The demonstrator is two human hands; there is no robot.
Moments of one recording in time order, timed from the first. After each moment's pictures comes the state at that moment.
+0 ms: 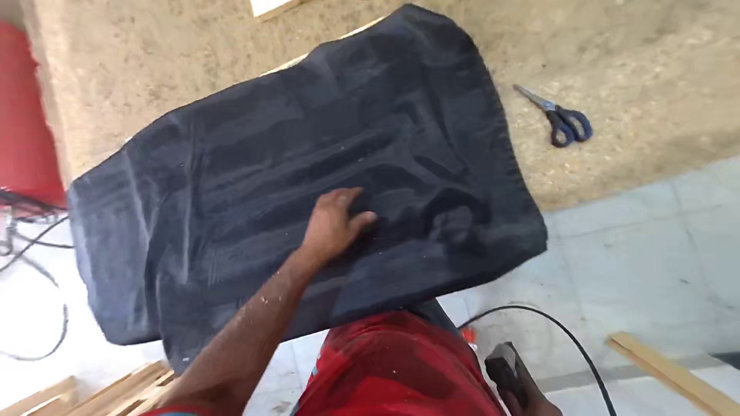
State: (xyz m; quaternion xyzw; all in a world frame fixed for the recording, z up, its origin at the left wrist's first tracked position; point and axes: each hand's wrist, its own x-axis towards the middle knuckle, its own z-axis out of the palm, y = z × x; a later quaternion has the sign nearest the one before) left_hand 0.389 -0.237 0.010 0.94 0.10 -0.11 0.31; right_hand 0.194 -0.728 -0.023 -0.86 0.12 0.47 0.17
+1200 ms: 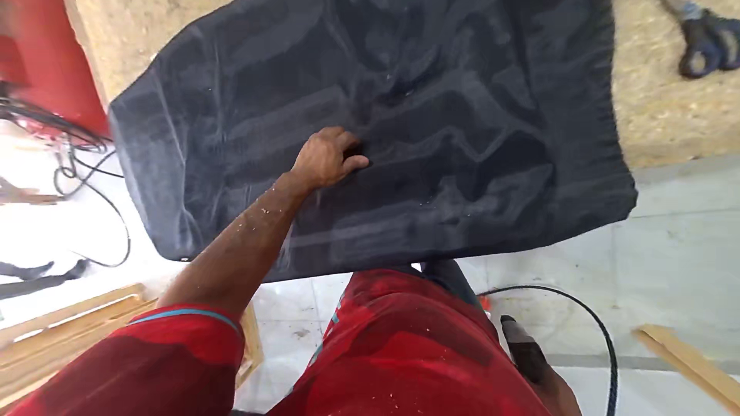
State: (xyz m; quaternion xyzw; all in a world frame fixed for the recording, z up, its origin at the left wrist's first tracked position) left_hand 0.361 -0.127 -0.035 0.98 -0.02 -0.17 0.14; right_hand 0.182 -0.692 0.011 -0.82 0.15 0.51 0.22
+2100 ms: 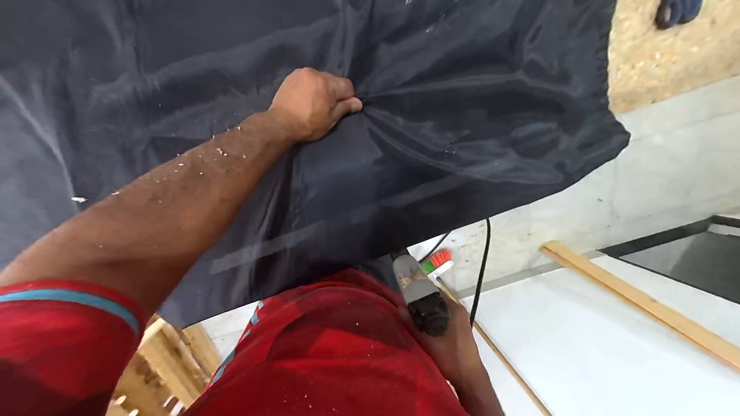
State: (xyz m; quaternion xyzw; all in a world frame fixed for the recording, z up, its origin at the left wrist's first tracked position) left_hand 0.370 -0.053 -0.079 0.94 -0.17 -0.12 0.25; right_hand 0.133 -0.392 0.059 -0.86 0.08 0.37 0.33
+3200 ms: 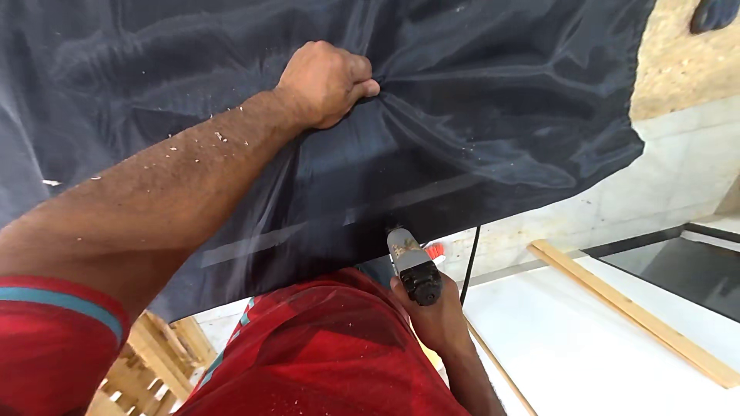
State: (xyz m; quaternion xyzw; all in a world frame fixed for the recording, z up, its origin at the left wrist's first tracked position) left_hand 0.370 -0.051 -0.084 0.95 -0.17 -0.12 0.25; right_hand 0.161 -0.357 0.034 -0.85 0.12 0.40 0.31
